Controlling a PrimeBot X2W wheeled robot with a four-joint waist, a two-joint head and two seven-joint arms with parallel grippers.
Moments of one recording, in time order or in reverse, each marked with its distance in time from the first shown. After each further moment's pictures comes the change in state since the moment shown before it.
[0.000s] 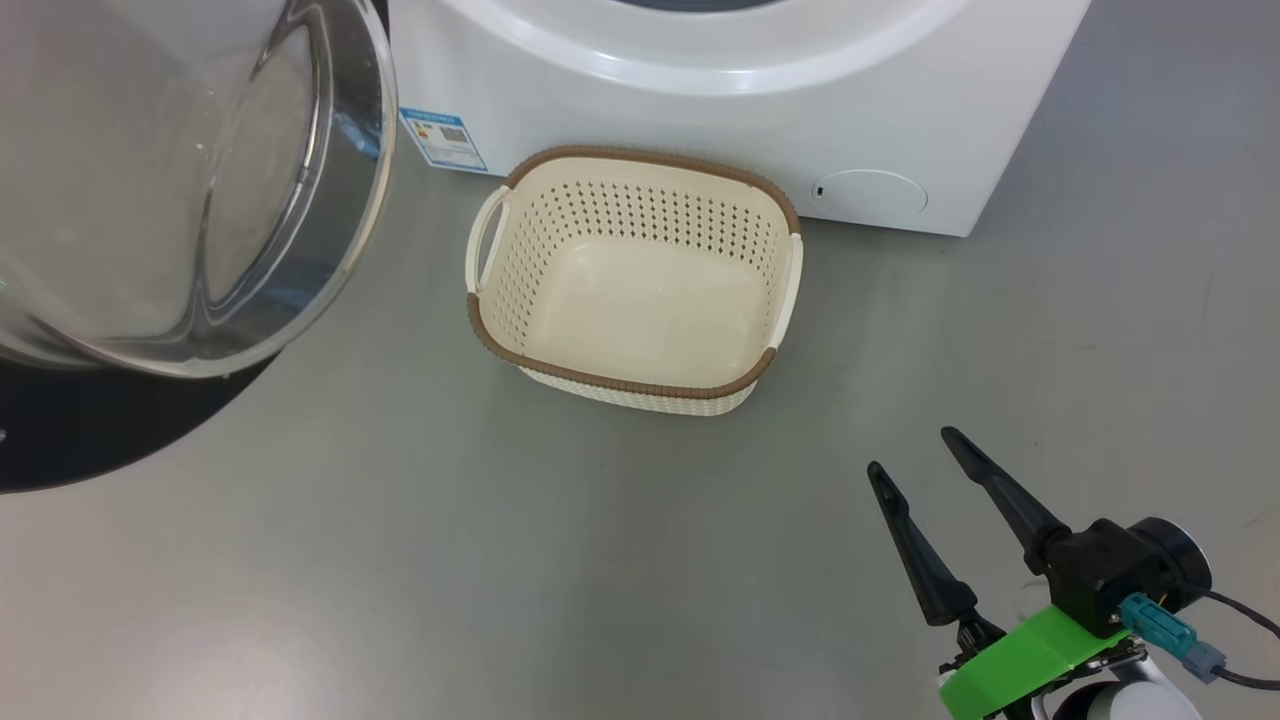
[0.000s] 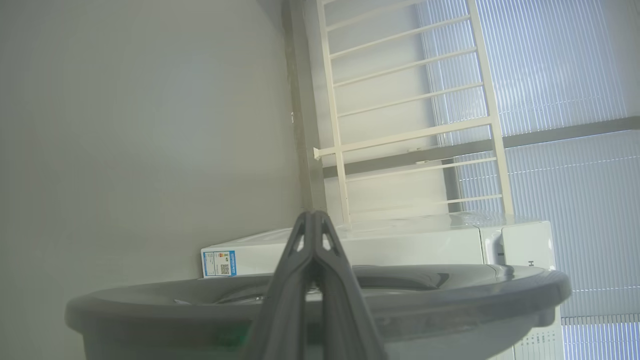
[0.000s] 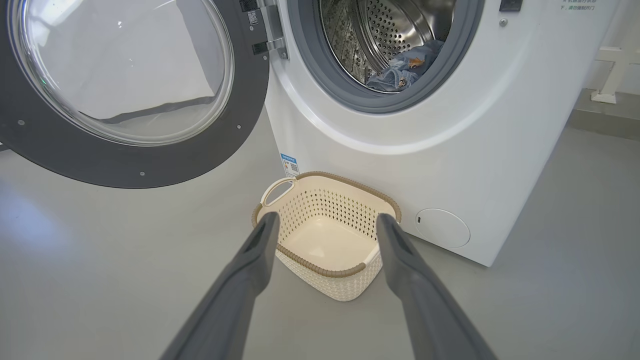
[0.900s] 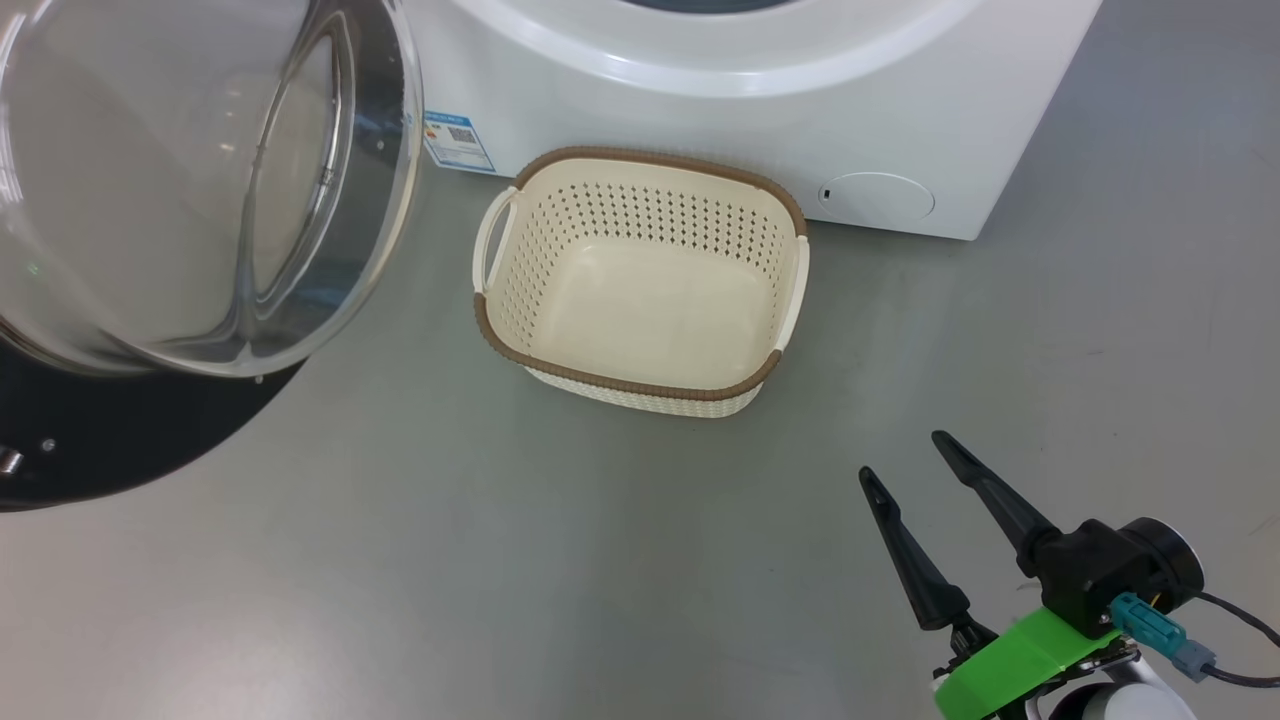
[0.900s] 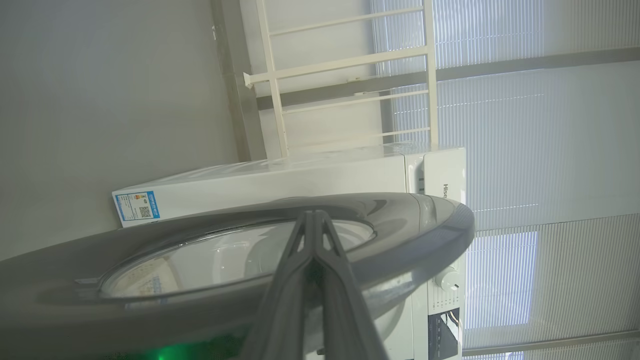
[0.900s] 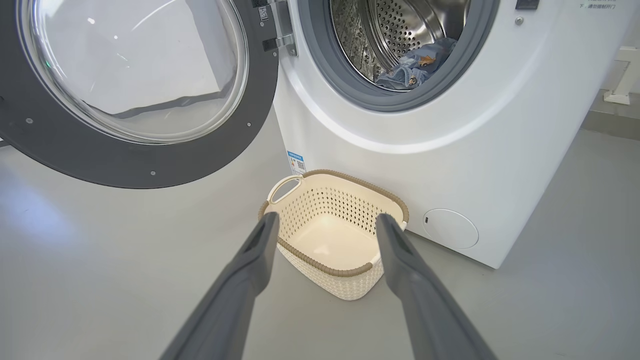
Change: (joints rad) left arm 0.042 -0.048 0.016 -0.186 -0.187 -0.004 0.317; right arm -0.001 -0.006 0.015 -0.008 0.000 0.000 0.017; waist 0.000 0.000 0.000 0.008
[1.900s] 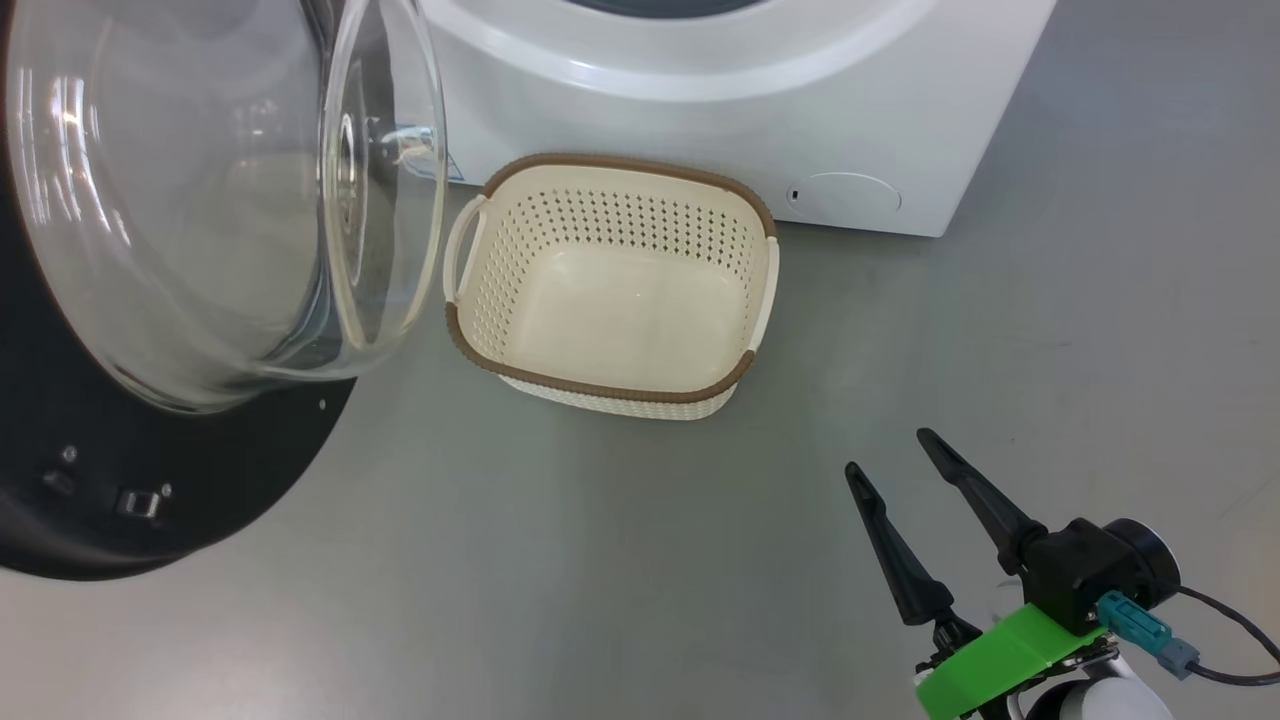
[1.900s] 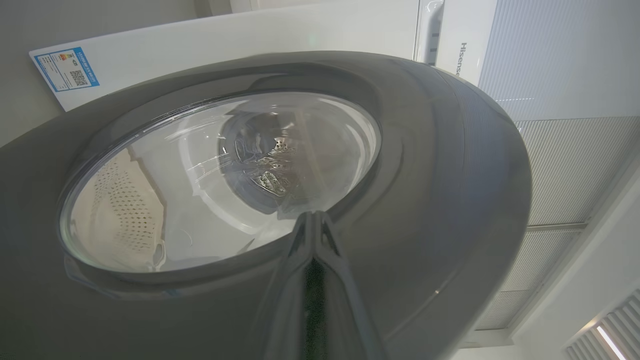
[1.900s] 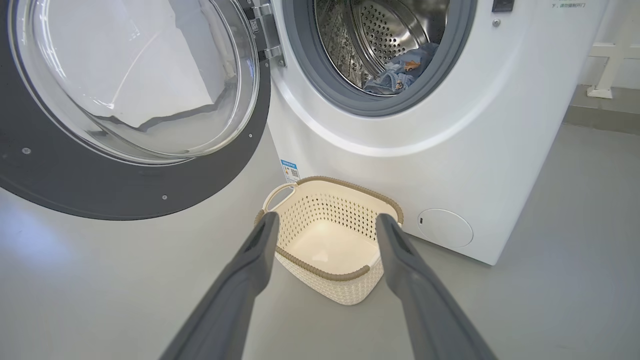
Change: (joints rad) left arm 0.145 -0.116 -0.067 -0.291 -0.099 0.084 0.242; right arm -0.022 0.033 0.009 0.049 0.009 0.000 -0.046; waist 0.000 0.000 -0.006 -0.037
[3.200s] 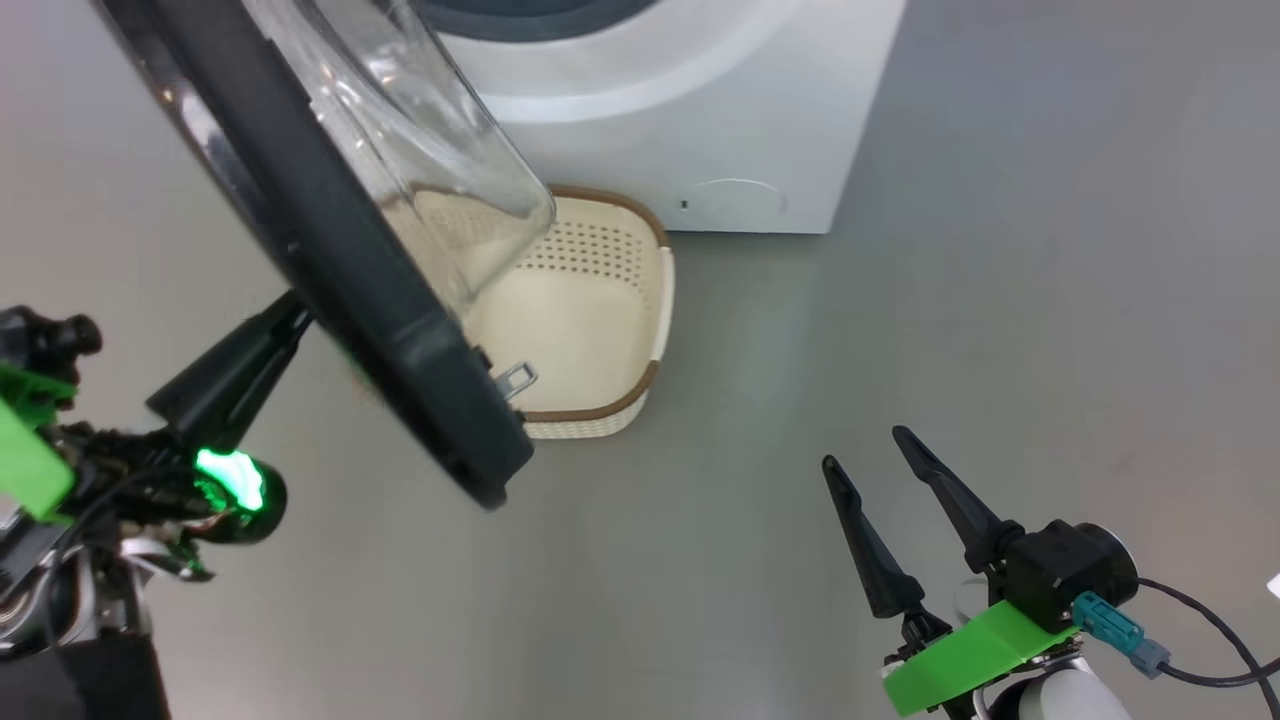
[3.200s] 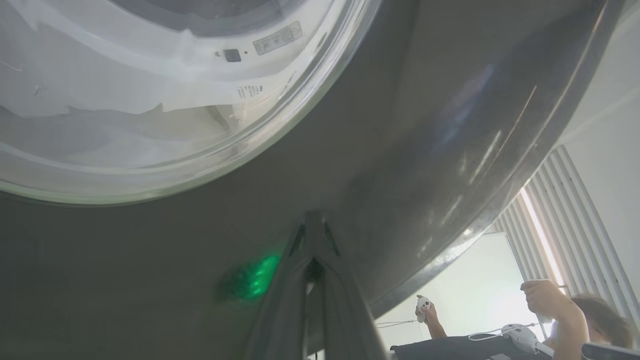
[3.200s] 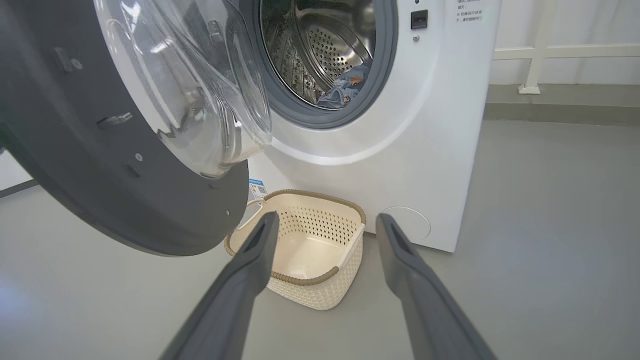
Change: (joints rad) left arm 0.049 -0.259 -0.327 -0.277 -0.021 -0.025 0.027; right arm -0.039 0.063 0.008 0.112 0.016 0.000 -0.096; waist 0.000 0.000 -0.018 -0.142
